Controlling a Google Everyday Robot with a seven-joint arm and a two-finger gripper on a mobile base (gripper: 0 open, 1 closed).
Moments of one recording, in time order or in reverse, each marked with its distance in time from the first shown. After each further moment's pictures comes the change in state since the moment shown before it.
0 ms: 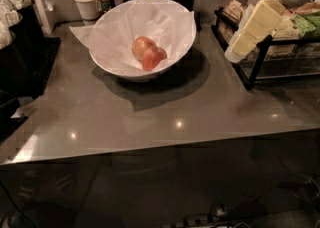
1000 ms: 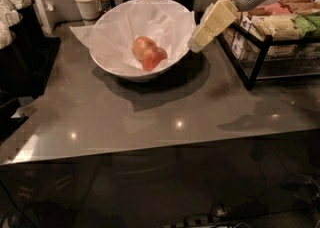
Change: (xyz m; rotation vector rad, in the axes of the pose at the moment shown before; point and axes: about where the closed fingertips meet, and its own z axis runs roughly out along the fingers) arm -0.040 -0.030 0.064 -0.045 -0.124 0.073
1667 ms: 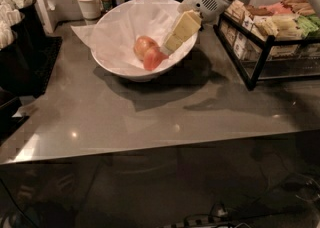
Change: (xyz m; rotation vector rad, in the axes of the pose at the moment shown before) arm -0.023 -0.002 0.073 -0.116 0.002 -0.032
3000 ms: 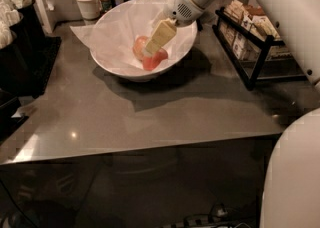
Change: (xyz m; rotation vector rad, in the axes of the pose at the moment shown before) arm -0.021 -0.004 0.060 -0.128 -0.028 -0.021
